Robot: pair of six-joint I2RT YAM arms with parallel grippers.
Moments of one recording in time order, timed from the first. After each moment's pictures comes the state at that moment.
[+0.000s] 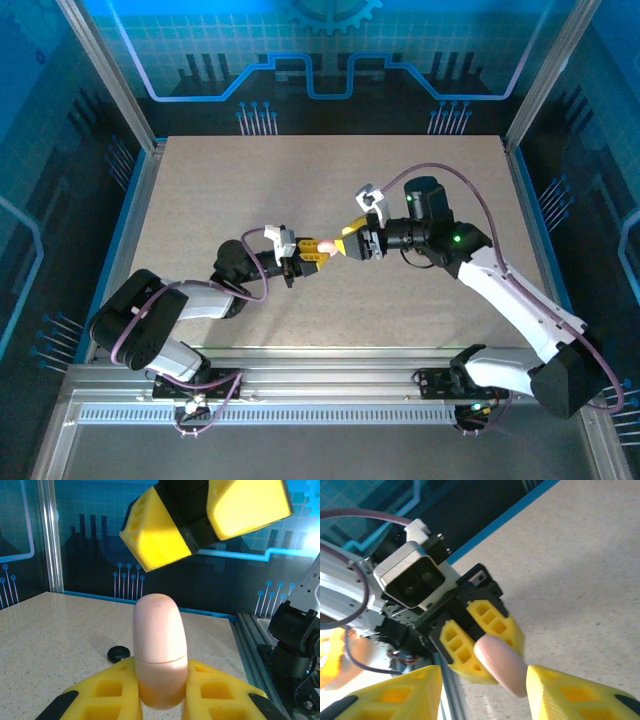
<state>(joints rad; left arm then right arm) -0.49 1.49 0.39 1.28 0.81 -0.20 0.52 1.18 1.04 -0.40 -0.71 0.13</state>
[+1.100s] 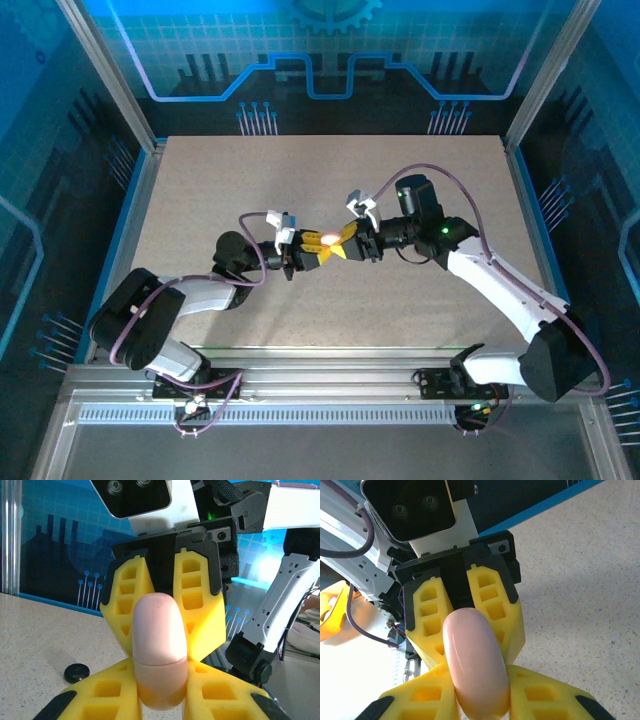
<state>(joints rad) -0.49 1.49 0.49 1.30 0.92 -0.46 0.50 1.29 1.05 -0.38 -0.90 -0.10</state>
